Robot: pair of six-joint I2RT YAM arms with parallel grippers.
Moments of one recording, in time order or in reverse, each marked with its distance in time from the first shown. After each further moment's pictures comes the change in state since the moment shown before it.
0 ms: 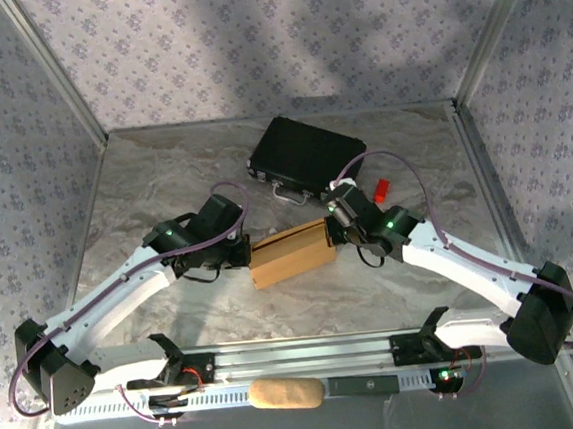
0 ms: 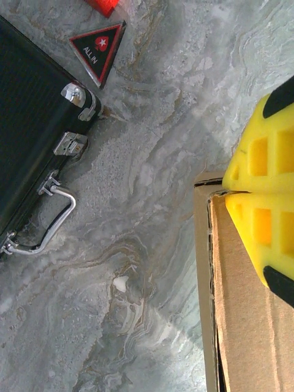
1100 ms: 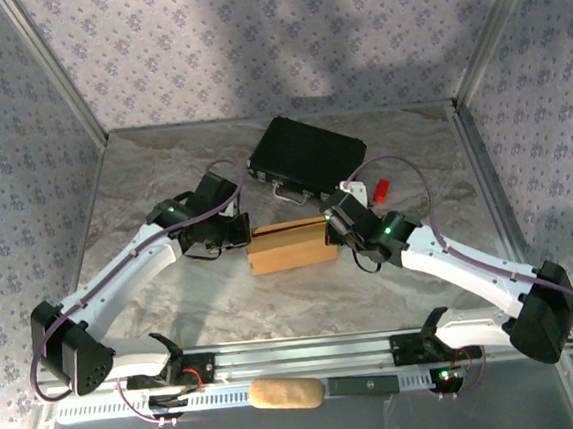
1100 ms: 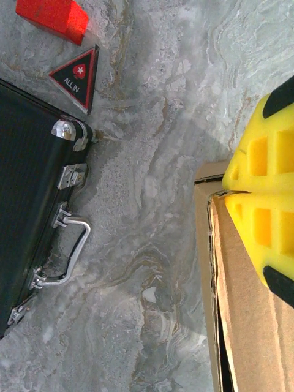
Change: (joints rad) left arm 0.138 0.127 0.106 0.019 0.109 -0.008; right arm 0.048 -0.006 -0.017 -0.005 0.122 0.249
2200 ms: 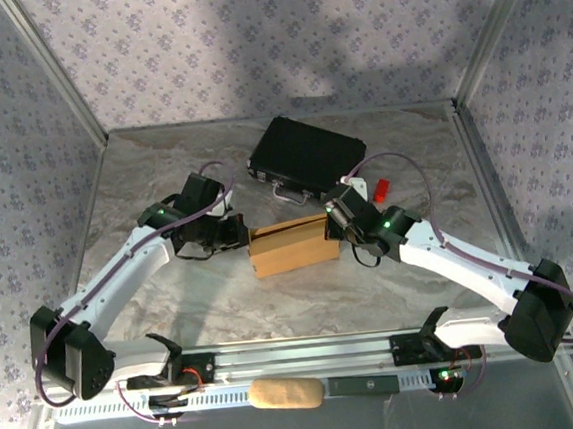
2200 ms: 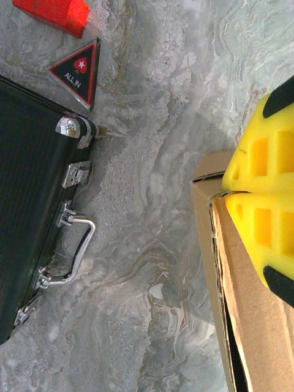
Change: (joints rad) left arm 0.105 -0.032 -0.100 0.086 0.216 0.067; right arm -0.040 0.023 0.015 0.017 -0.044 -0.008
